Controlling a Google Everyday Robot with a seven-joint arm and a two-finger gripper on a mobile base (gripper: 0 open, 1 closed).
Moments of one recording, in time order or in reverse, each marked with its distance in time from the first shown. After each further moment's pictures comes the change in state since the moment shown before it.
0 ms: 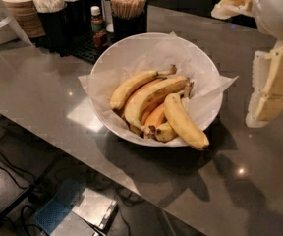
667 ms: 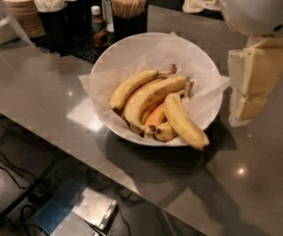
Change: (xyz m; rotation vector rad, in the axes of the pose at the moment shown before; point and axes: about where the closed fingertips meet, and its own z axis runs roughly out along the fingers) arm -0.039 0.002 -0.002 0.008 0.067 -0.158
